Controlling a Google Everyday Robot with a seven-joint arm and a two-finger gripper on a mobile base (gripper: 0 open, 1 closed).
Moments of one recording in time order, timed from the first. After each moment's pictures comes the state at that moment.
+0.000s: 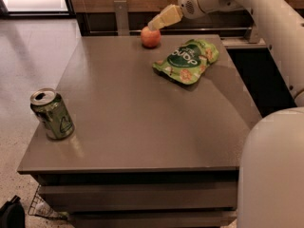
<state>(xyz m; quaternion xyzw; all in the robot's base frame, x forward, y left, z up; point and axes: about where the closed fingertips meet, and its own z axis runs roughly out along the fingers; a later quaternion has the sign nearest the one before) 0.809 -0.063 0.969 -0.42 0.74 0.14 0.50</state>
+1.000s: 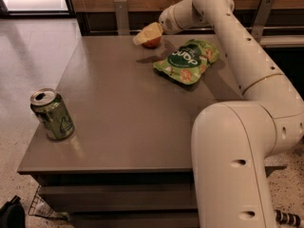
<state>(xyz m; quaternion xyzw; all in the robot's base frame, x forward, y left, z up) 0.858 -0.013 0.885 -0.41 0.77 0.21 0.44</state>
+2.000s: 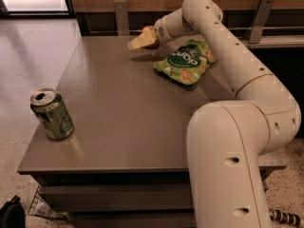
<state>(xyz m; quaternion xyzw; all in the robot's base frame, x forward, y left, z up) 0.872 0.004 0.844 -0.35 0.81 0.23 0.42</state>
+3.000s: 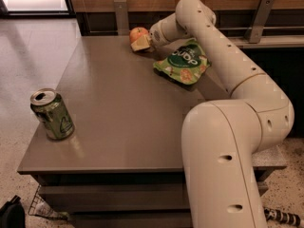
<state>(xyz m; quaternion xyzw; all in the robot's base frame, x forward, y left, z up) 0.877 0.014 0.824 -0.35 0.82 0.22 0.41</state>
